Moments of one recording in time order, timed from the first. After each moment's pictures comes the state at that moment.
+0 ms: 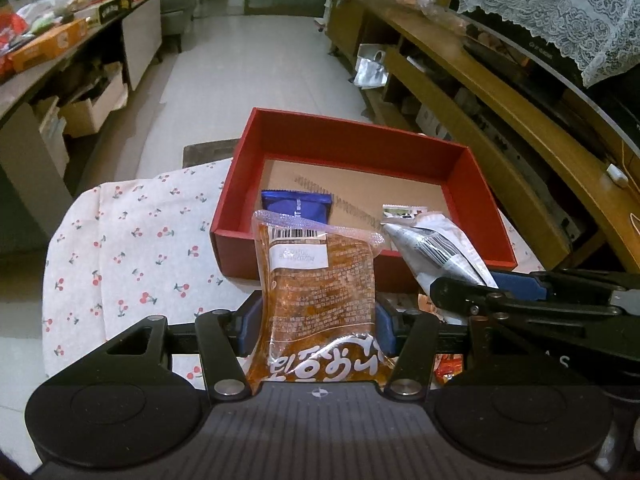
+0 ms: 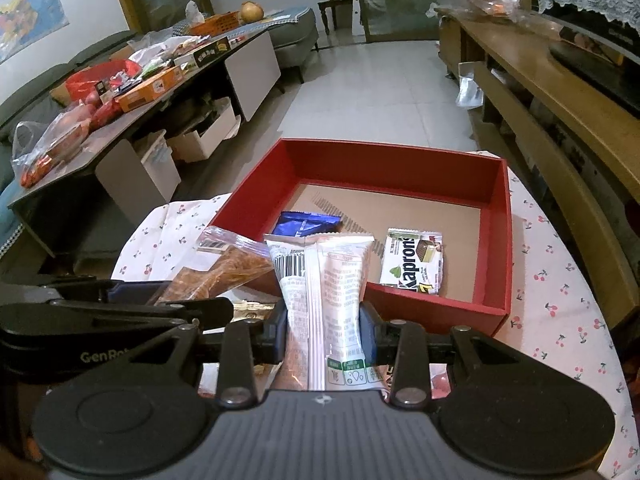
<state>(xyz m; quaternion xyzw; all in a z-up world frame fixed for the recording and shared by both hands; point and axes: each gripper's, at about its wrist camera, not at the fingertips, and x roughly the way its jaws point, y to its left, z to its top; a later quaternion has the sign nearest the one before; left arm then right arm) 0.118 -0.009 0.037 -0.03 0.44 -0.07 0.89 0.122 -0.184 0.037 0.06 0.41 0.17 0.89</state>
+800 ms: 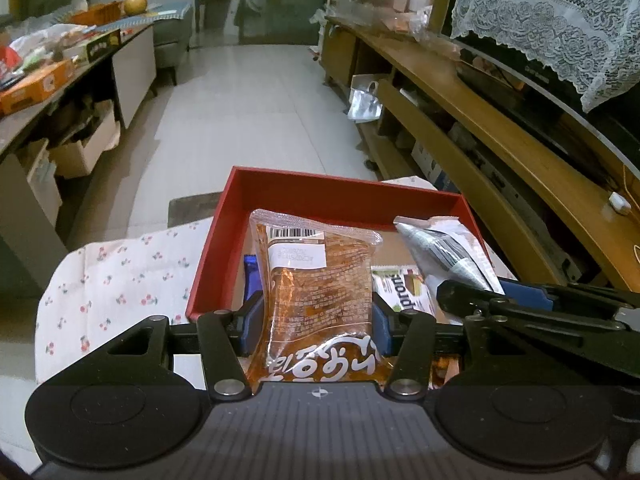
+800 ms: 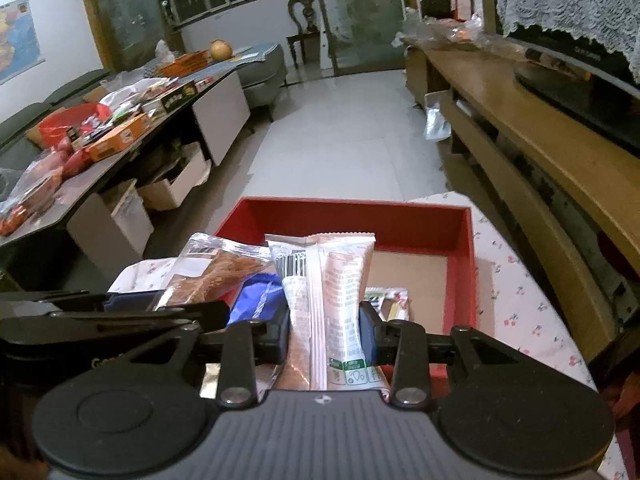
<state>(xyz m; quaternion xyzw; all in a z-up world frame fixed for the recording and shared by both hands) 0.159 -0.033 0.053 -0.02 0.40 -0.07 0.91 0.152 -0.198 0.053 0.07 0.37 0.12 0.92</state>
